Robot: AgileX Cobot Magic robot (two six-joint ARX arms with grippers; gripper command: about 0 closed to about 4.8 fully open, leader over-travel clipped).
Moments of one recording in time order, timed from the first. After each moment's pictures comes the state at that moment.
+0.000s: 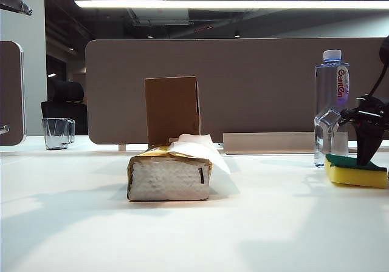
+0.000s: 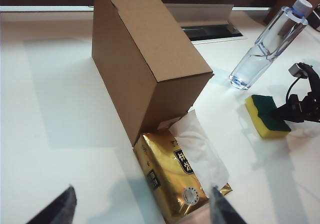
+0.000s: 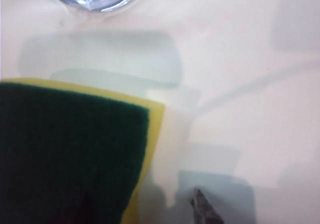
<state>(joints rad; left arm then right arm) -0.11 0.90 0.89 -0.41 0.49 -0.07 -0.05 1.76 1.06 -0.40 -0.20 0.13</state>
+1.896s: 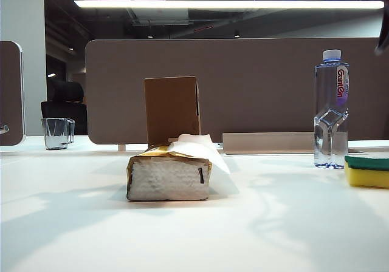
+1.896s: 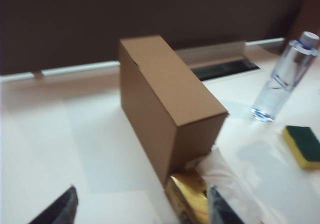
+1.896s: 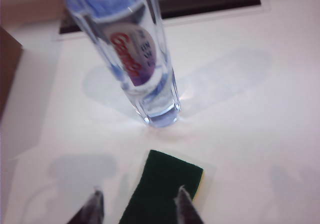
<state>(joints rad) -0.11 0.84 0.89 -0.31 0.41 0.00 -0.05 1.22 1.05 -0.45 -0.16 0.08</state>
